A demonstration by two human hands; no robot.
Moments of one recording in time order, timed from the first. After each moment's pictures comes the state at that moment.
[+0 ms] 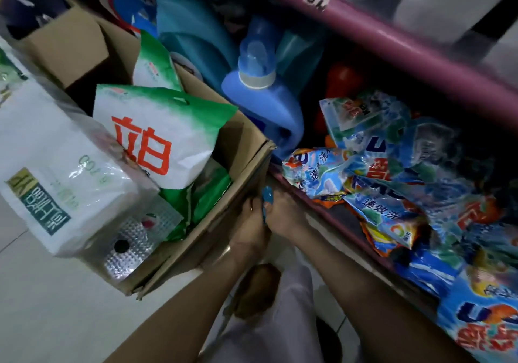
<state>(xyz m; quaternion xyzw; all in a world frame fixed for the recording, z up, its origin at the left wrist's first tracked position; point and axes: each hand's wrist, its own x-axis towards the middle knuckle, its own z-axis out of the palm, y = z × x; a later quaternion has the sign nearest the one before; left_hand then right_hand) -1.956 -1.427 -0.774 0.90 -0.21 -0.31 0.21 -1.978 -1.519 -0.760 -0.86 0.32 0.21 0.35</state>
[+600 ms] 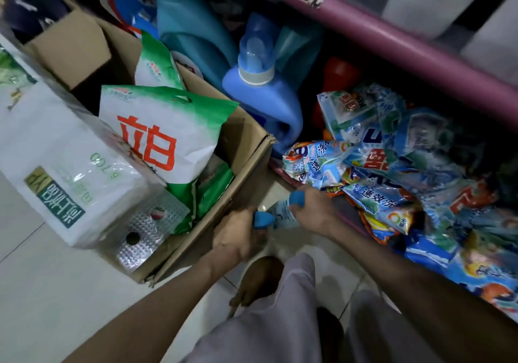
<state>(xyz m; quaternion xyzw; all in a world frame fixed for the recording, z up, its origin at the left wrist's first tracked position) -1.955 -1.387 -0.739 0.90 -0.26 -0.31 0.16 -2.014 -1.548 -0.711 -0.86 0.35 0.19 0.31</state>
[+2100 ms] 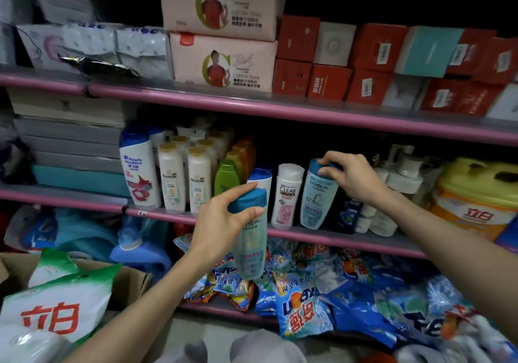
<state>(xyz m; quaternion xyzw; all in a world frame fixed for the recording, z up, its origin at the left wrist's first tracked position) -2.111 -1.462 -0.346 0.60 -0.52 -0.19 0.57 -2.318 -1.654 -0.286 -0.88 0.37 -0.28 0.10</state>
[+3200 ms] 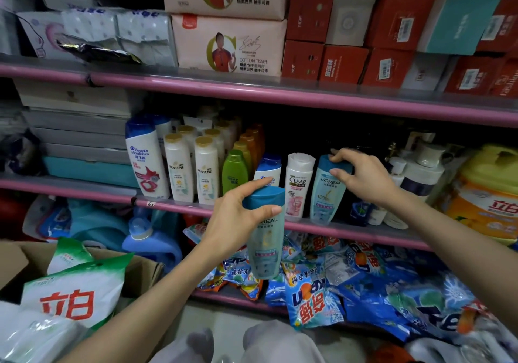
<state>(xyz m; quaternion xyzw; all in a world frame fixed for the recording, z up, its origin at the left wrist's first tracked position) -2.116 -1.467 -0.347 0.61 -0.53 -0.23 0.54 -2.320 -1.663 -0.314 -0.88 0.40 -0.25 0.07</state>
